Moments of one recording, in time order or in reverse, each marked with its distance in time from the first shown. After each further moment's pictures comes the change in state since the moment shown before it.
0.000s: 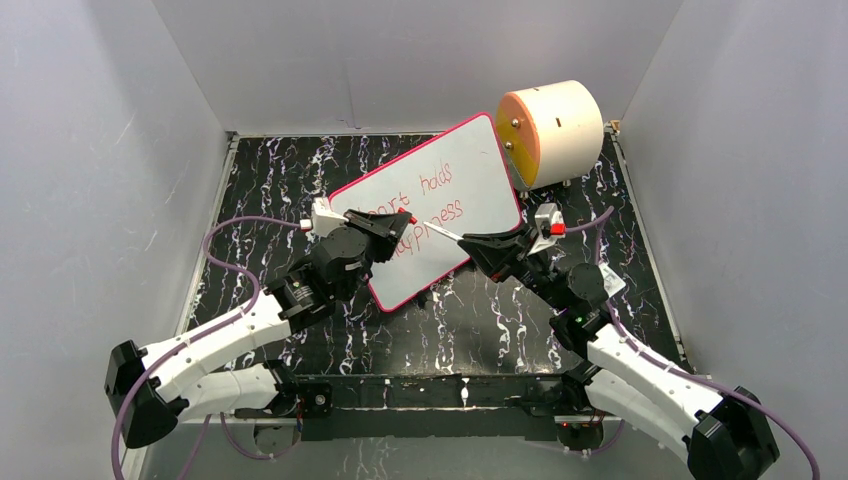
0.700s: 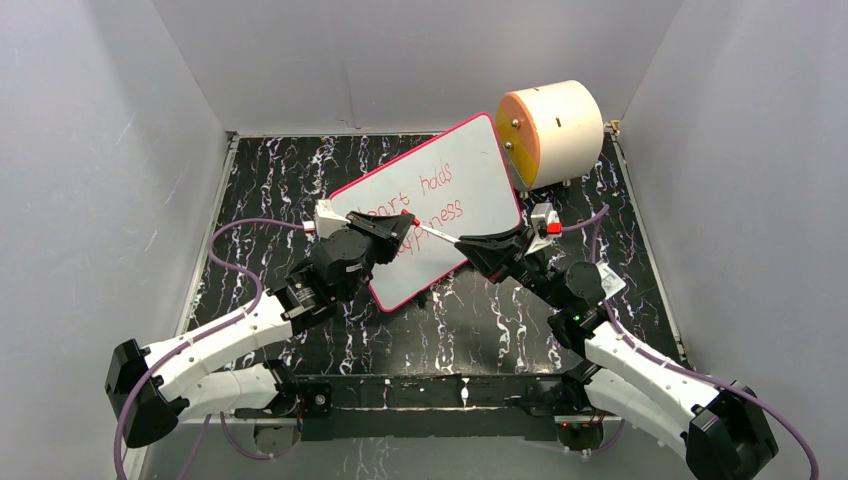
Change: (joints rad) left arm 0.000 0.005 -0.030 0.048 0.024 -0.025; right arm 0.000 0.034 0.000 0.036 -0.041 0.011
